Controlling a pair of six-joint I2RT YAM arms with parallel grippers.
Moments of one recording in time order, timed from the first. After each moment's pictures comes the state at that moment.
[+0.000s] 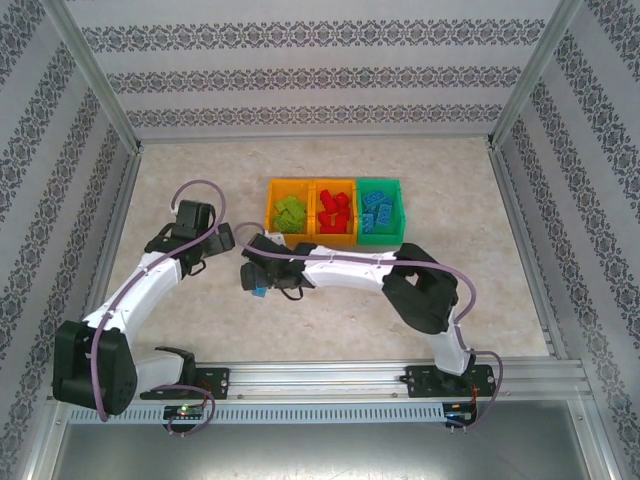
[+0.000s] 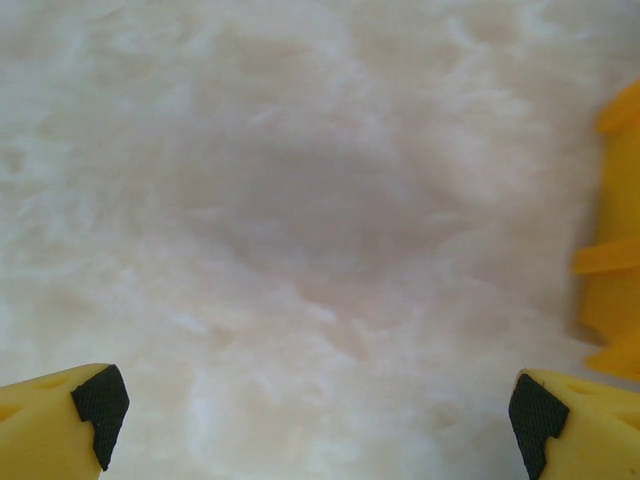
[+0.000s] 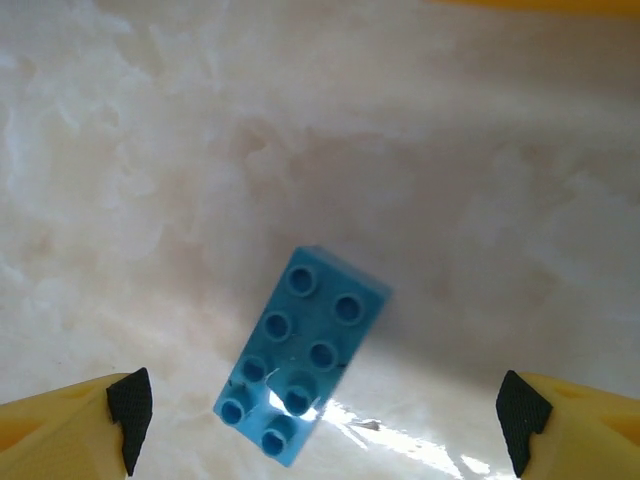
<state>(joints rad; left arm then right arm) -0.14 1.22 0.79 -0.53 -0.23 -0.46 1.07 2.04 1.47 -0.48 0.12 0.87</state>
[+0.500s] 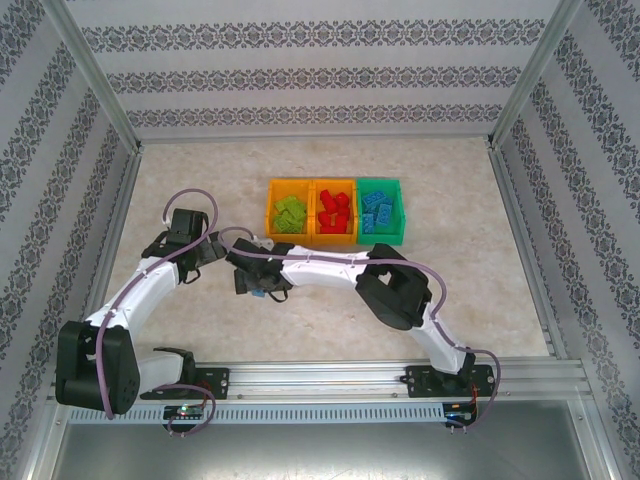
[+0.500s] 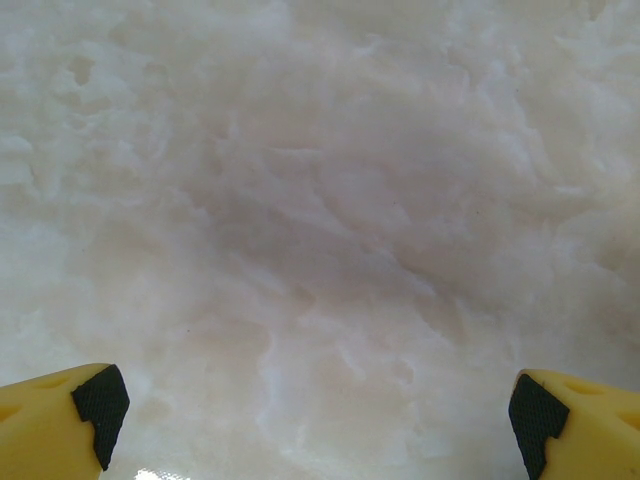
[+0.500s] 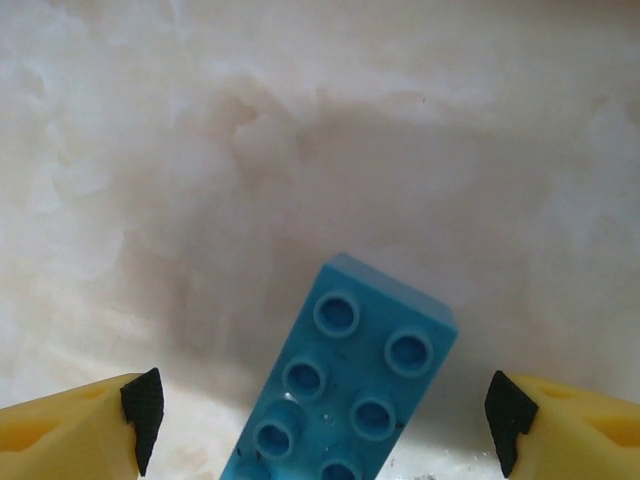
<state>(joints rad) -0.08 1.22 0.72 -0.52 -0.22 -0.49 1.10 2.21 1.68 -0.64 0.12 0.92</state>
